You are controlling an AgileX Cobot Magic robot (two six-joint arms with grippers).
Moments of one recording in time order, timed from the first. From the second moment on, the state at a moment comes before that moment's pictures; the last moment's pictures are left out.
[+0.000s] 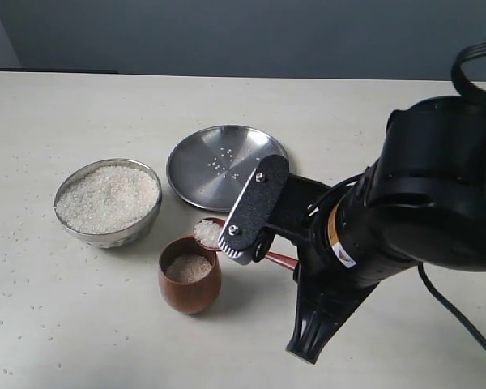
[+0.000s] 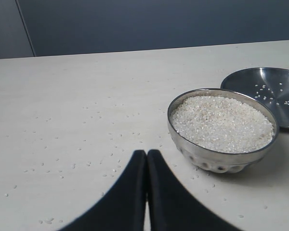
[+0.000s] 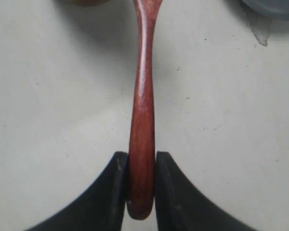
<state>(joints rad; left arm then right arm) 0.04 0.00 -0.01 -0.02 0.34 0.02 1.03 1.43 -0.90 -0.30 0.89 0.06</state>
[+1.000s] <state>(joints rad) 0.04 0.00 -0.01 -0.02 0.34 0.02 1.03 1.43 -0.90 -0.38 0.90 -0.07</state>
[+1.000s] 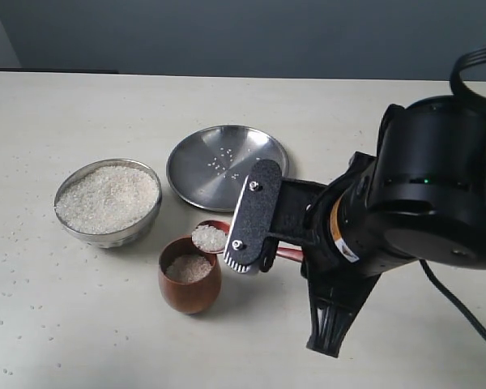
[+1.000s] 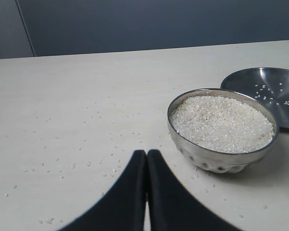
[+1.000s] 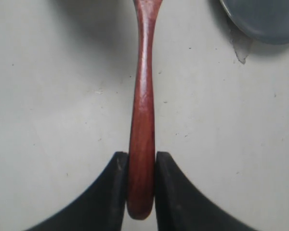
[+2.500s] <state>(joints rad) 0.04 0.00 -0.01 -0.02 0.34 0.02 1.03 1.43 -0.90 -0.48 0.84 -0.30</state>
